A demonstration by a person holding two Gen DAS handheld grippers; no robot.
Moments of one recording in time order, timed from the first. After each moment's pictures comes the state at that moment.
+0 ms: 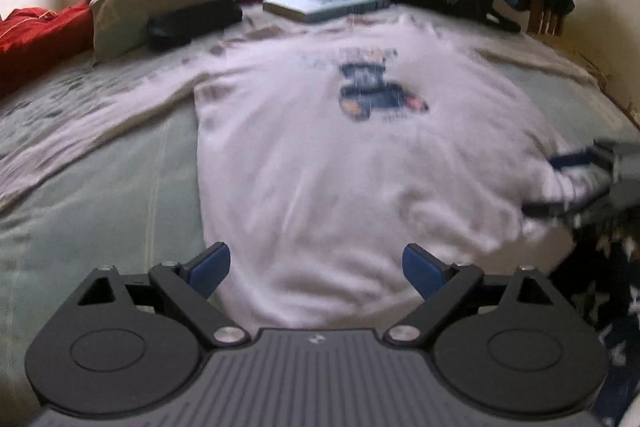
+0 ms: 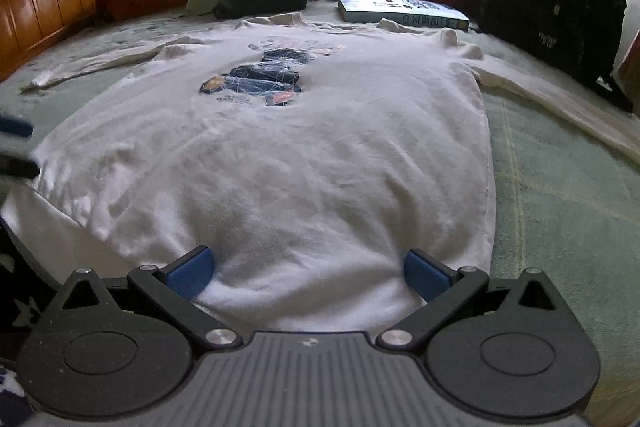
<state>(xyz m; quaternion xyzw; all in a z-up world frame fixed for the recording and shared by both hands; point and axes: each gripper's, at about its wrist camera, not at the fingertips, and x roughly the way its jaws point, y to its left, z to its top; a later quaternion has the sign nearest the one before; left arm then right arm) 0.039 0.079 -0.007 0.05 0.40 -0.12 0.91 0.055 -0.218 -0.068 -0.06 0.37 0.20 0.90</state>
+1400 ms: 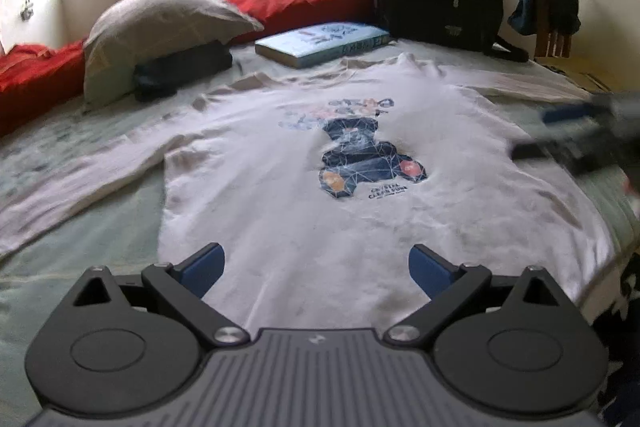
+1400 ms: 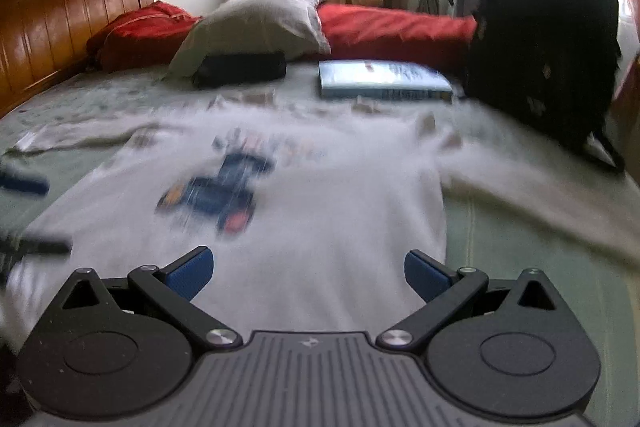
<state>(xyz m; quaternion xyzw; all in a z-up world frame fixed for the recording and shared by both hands) 0.085 0.034 -0.009 0.06 0.36 -0.10 0.92 0.141 -0.229 -0.013 -0.05 0.32 0.21 0.92</state>
